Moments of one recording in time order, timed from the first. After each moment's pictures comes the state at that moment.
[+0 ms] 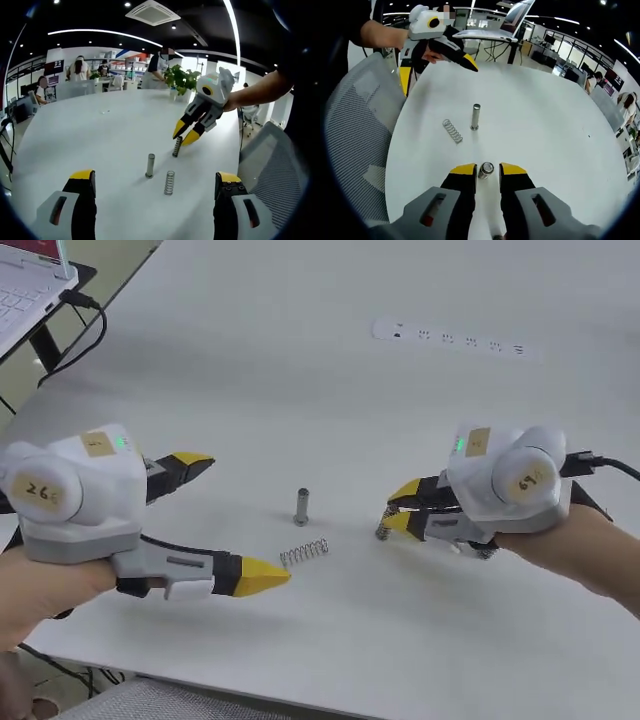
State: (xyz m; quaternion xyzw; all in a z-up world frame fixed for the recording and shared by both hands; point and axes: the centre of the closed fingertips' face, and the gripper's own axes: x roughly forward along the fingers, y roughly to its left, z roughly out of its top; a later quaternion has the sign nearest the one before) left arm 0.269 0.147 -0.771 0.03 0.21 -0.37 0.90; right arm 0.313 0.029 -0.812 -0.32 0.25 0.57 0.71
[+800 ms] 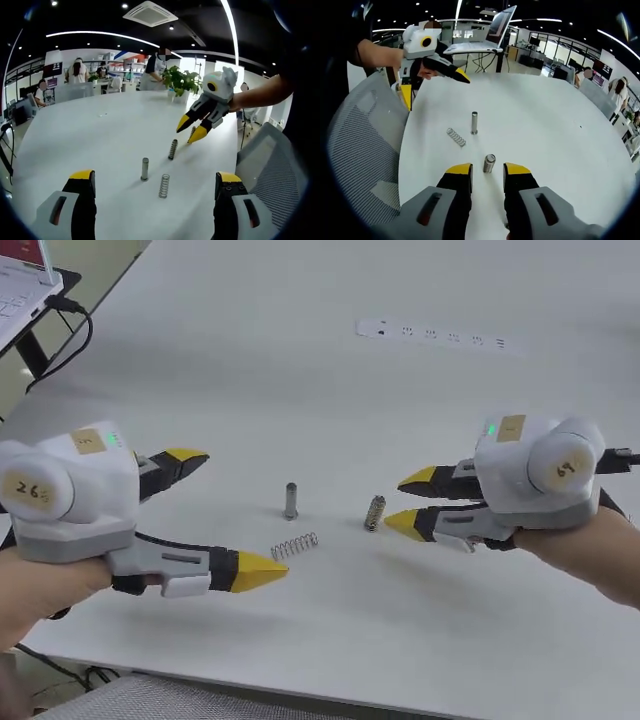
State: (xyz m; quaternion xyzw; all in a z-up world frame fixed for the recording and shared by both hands) left arm 0.264 0.139 -0.764 0.03 0.21 -0.38 0.90; right arm 0.297 0.007 -0.784 -0.25 0.25 0.55 0.76
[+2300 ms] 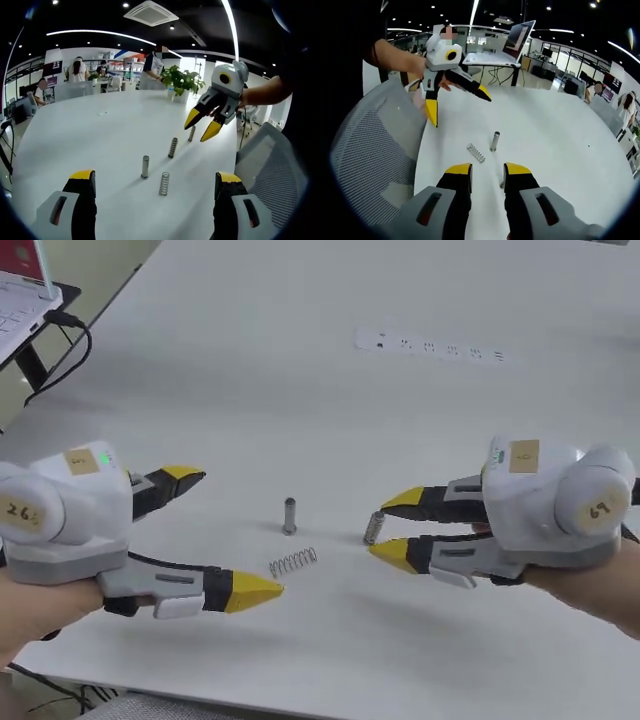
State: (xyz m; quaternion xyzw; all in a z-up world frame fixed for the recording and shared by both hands) left arm 0.263 0.142 -0.767 0.03 0.21 -0.38 0.90; right arm 0.269 0.038 -0.760 -0.26 0.21 0.60 0.73
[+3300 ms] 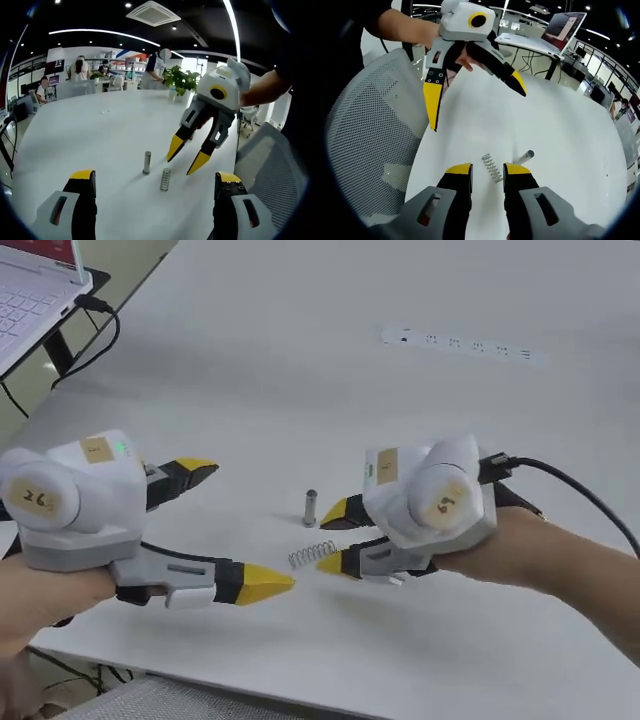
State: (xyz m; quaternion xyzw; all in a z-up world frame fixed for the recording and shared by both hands) left arm 0.258 0.152 -0.770 0.02 0.22 -0.37 0.90; right arm 0.248 0.104 -0.812 -0.36 0.23 0.66 0.62
